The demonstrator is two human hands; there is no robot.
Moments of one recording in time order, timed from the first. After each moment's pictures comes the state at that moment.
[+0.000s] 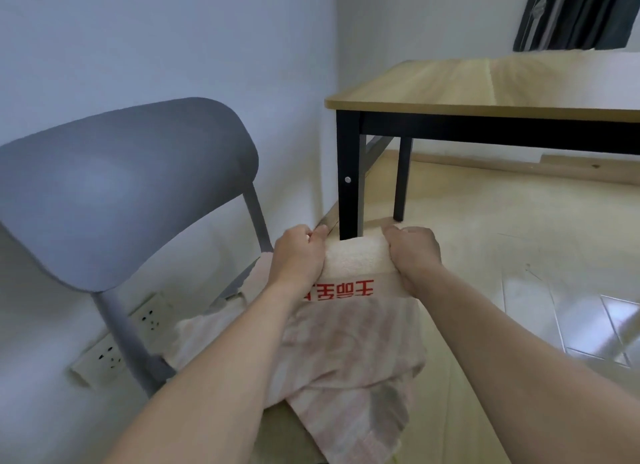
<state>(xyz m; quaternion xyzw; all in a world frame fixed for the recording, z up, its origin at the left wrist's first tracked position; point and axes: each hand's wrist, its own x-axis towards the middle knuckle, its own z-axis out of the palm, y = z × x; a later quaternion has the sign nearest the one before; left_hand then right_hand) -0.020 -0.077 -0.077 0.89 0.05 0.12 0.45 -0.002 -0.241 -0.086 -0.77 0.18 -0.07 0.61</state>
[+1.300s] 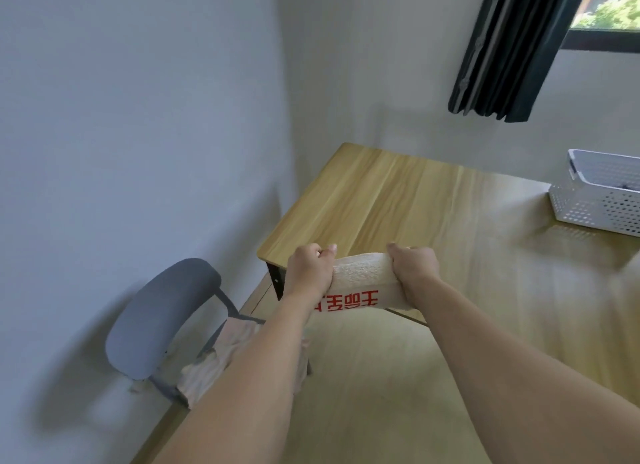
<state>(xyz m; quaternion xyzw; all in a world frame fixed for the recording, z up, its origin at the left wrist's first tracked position) -0.061 -0.337 0.425 0.88 0.11 0.02 0.46 -0.059 -0.501 0.438 -0.75 0.31 0.05 0.58</state>
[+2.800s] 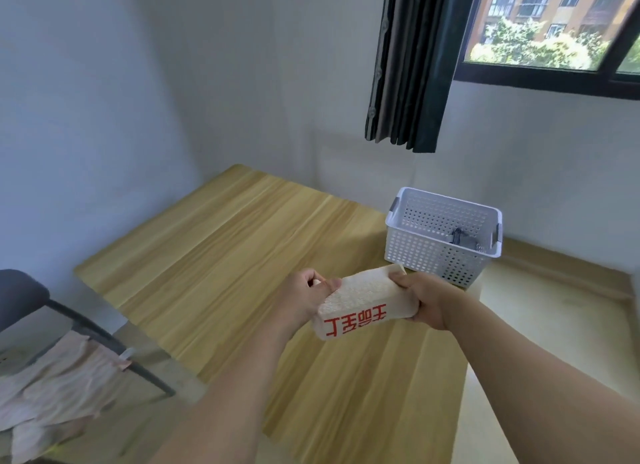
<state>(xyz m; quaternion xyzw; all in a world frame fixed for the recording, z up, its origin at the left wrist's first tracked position) 0.001 -0.958 0.422 0.81 0.11 -0.08 0.58 0.038 -1.179 0.431 -0.68 0.21 0.27 0.64</state>
